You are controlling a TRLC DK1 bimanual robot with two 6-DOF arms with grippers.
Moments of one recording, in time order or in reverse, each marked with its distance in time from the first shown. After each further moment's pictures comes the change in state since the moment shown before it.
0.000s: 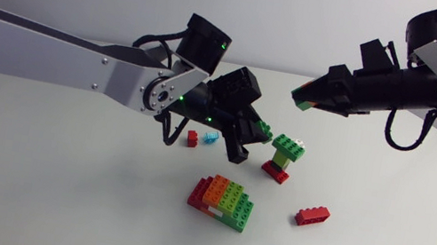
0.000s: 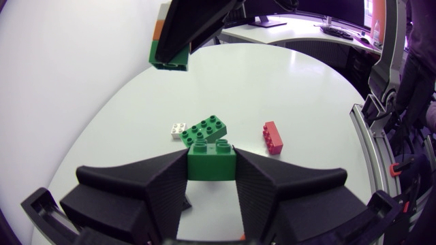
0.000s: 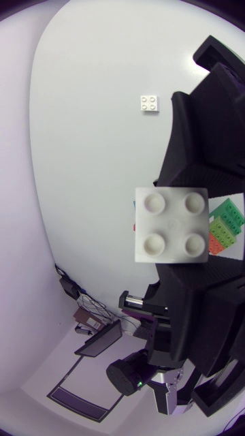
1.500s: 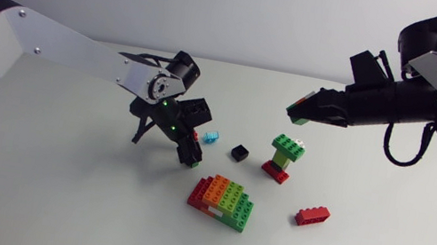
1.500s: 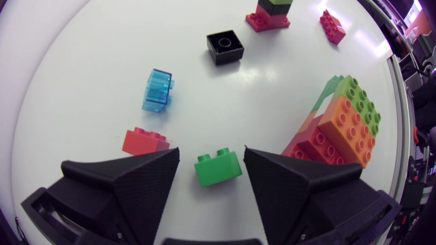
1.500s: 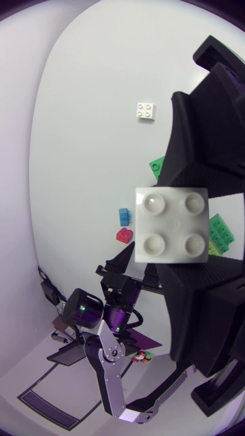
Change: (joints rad) left arm 0.194 0.243 0.138 -0.442 -0.182 0.118; right arm 0.047 -0.072 -0.092 -0.018 0.096 -0.134
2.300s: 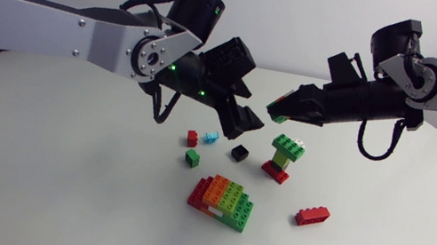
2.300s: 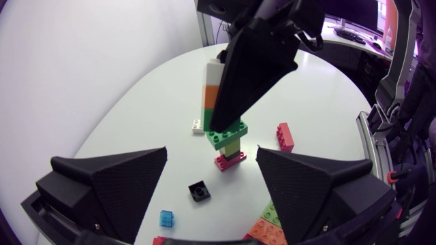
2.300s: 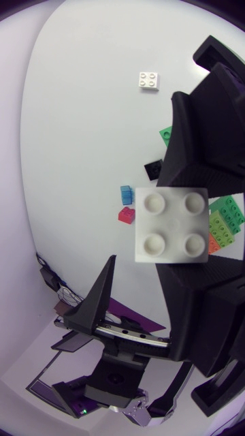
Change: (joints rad) left arm -0.153 -0.288 -0.041 0.275 0.133 -0.125; right arm 0.053 0.101 0.027 0.081 -0.082 0.098
